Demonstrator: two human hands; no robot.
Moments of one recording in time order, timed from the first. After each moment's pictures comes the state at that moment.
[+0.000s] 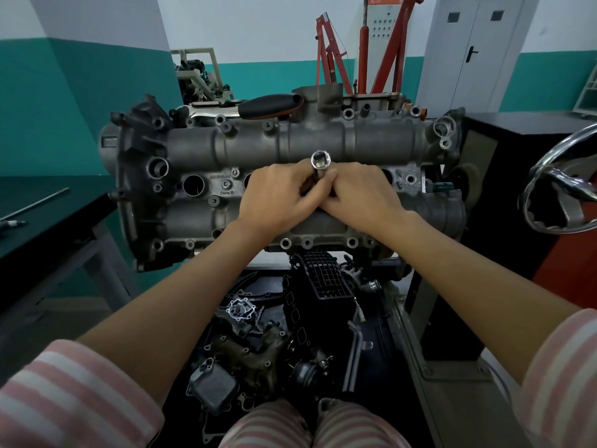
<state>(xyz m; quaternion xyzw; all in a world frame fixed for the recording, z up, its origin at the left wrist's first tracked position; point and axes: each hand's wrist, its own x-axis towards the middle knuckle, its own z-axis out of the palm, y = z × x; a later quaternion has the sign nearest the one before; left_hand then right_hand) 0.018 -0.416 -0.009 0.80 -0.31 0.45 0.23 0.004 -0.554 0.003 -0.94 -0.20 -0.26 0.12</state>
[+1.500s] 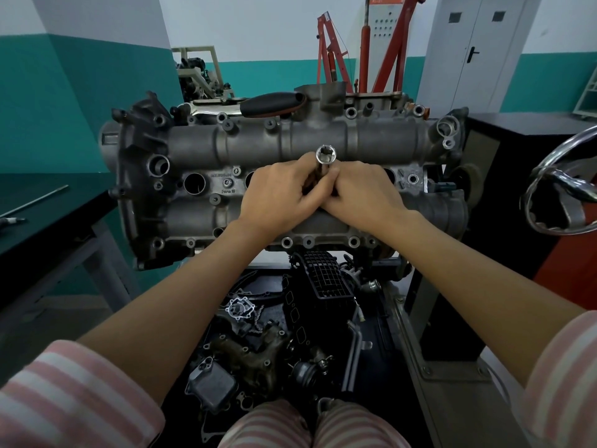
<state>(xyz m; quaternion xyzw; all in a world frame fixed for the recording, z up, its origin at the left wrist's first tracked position) 0.017 -0.416 -0.008 0.81 -0.31 0.44 0.22 -0.001 -0.552 0.006 -0.94 -0.20 -0.25 0.12</state>
